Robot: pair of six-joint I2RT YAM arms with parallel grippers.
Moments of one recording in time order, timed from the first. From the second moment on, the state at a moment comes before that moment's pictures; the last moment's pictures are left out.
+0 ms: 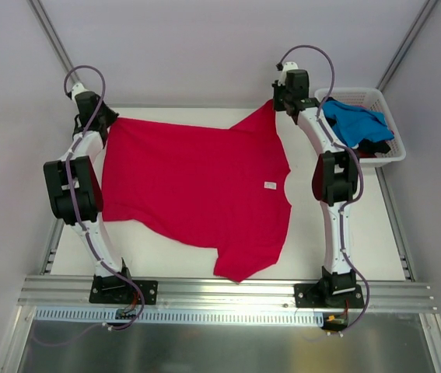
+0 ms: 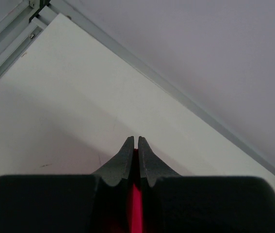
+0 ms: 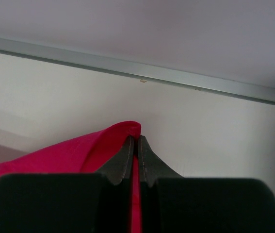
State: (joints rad) left arm 0.21 1.96 1.46 0.12 -0.01 -0.57; right arm 0.21 2.40 2.24 -0.34 -0.03 0.02
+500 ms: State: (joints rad) left arm 0.22 2.10 1.50 0.10 0.03 -0.53; right arm 0.21 2.48 2.31 -0.34 -0.06 0.05
